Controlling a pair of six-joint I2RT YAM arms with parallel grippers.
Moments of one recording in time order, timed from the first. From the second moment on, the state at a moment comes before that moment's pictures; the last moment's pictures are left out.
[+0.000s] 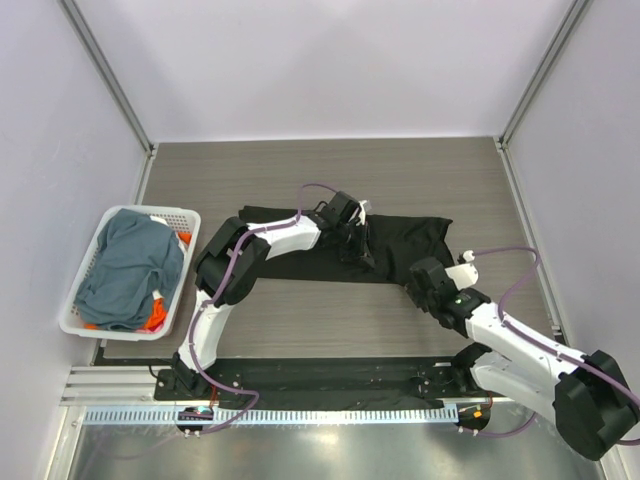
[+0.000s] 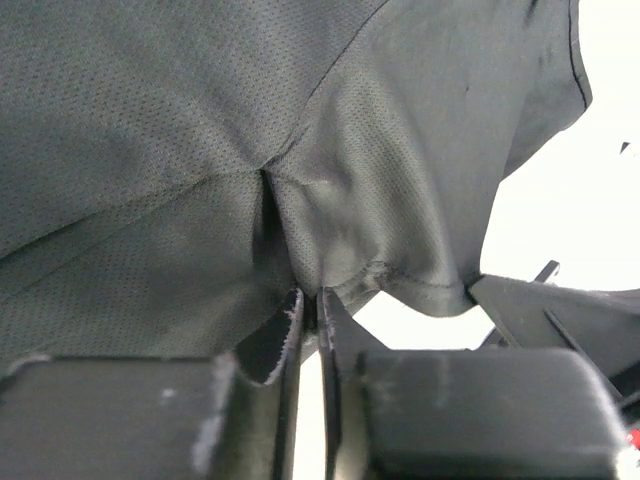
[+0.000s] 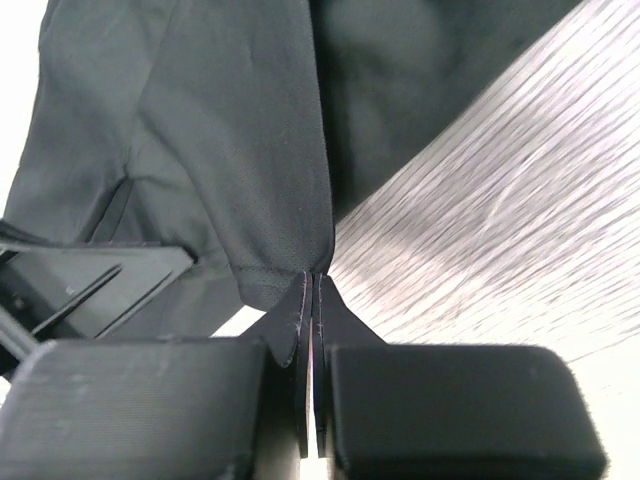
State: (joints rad) left arm -0.77 2.17 1.50 -0.22 0.46 -0.69; right arm 0.55 0.93 0.38 -0.36 0.42 1.42
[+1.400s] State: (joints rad) left arm -0.77 2.13 1.64 -0.49 0.31 -0.71; right arm 0.61 0.99 0.47 -0.37 0.59 1.20
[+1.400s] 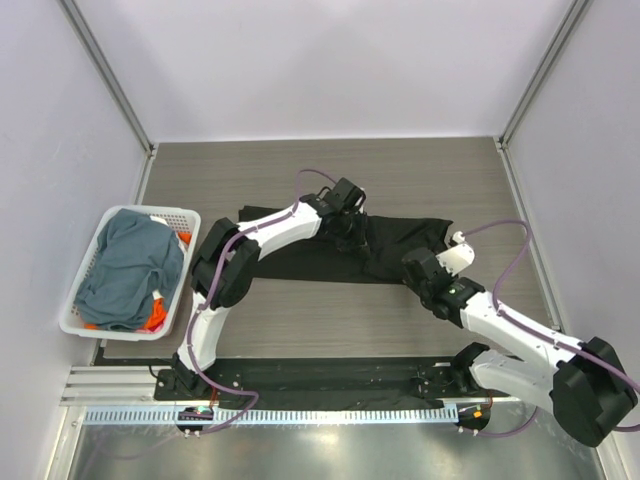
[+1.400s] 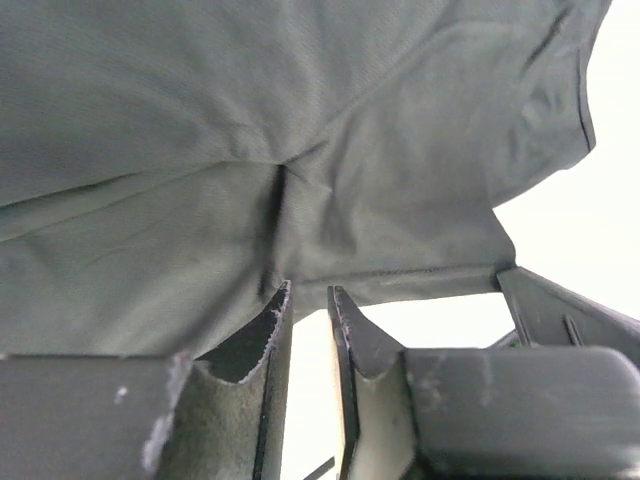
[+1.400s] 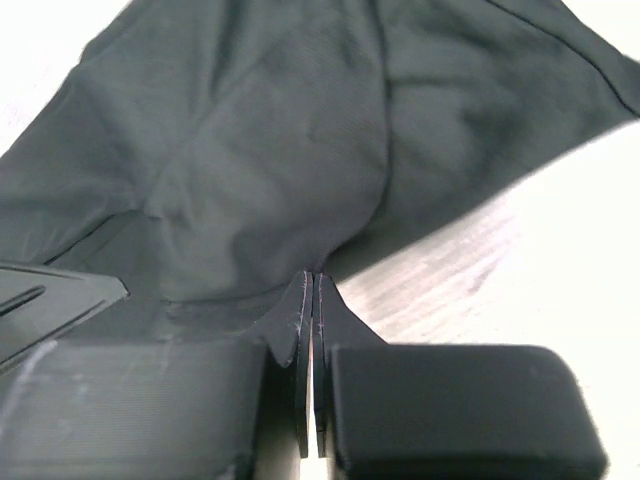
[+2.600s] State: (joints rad) left arm -0.57 2.07 1.54 -0.61 0.26 -0.65; right arm 0.33 1.33 0.70 -0.32 0.33 0.90
